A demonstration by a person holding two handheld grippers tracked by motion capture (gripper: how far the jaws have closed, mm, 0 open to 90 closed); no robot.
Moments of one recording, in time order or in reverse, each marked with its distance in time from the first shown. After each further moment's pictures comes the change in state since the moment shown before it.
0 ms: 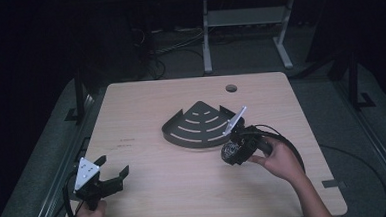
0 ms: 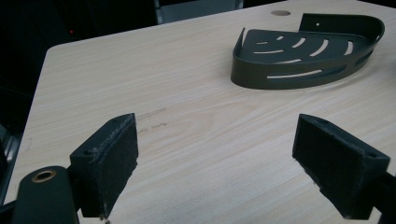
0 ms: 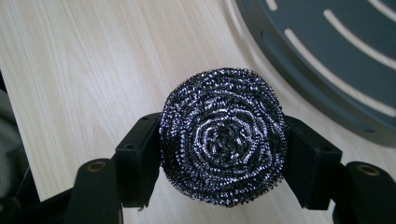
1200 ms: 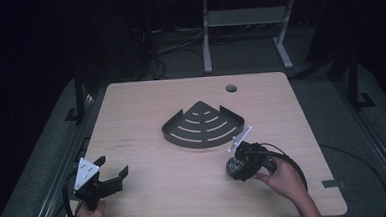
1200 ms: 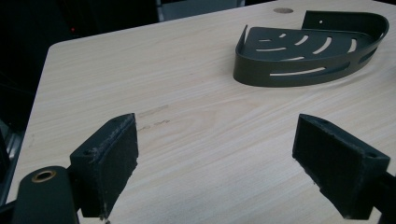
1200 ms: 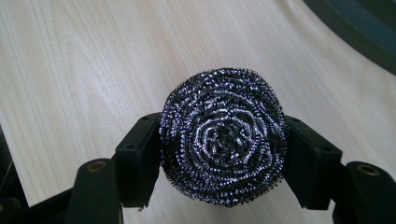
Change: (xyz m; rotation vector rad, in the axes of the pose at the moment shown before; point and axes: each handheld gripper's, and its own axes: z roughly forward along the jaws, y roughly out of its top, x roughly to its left) left arm 0.002 -0.001 0.000 0.006 0.009 -0.002; right arm 0.022 -0.037 0.027 0.006 -0.026 0.033
